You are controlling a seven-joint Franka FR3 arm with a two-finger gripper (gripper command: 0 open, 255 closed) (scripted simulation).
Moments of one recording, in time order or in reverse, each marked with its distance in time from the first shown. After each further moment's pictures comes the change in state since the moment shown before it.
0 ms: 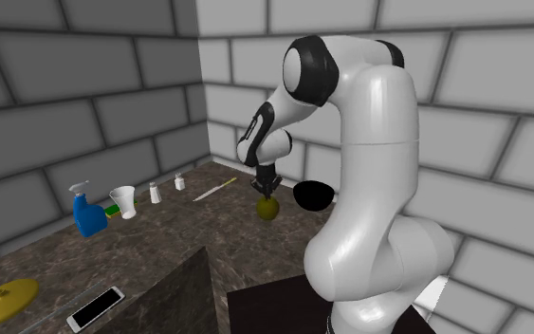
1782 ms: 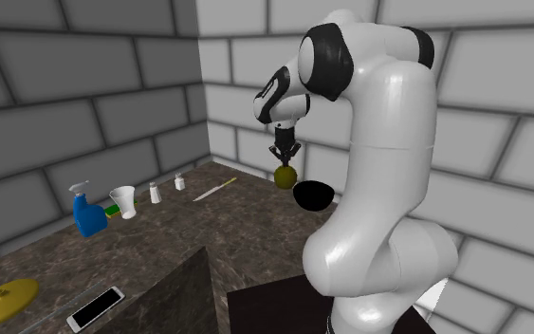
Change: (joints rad) arm -0.096 -0.107 -0.044 0.206 0.073 -0.297 -0.214
